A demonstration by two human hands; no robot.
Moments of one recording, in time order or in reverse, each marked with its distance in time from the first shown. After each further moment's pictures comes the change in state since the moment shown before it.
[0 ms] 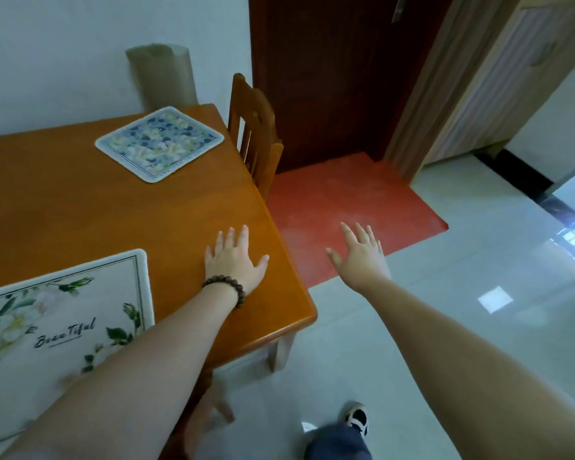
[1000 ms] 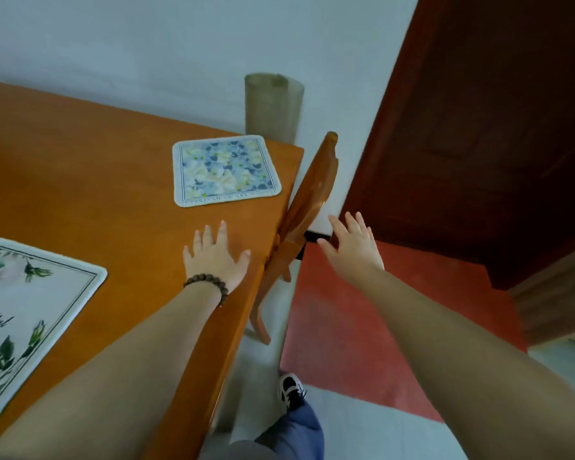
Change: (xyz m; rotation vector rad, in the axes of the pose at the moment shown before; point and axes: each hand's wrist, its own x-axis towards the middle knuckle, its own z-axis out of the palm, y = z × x) left_hand 0.224 0.056 -0.020 -0.079 0.200 -0.757; right_hand 0.386 -0.053 -0.040 -0.087 -0.138 -0.720
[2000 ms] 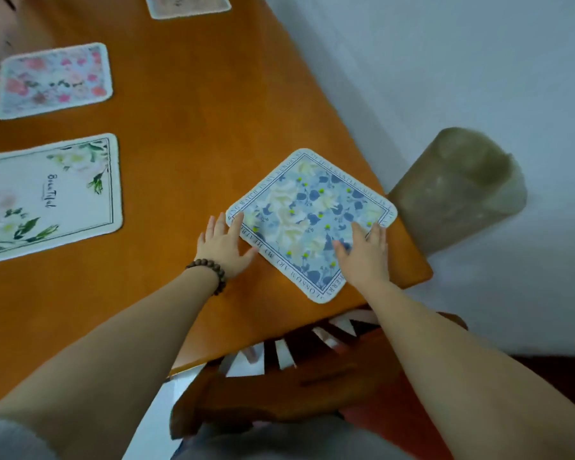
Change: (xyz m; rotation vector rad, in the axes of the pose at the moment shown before) left_hand 0.214 0.034 0.015 -0.196 0.002 -0.786; right_hand 0.414 -0.070 0.075 0.013 -0.475 -0.633
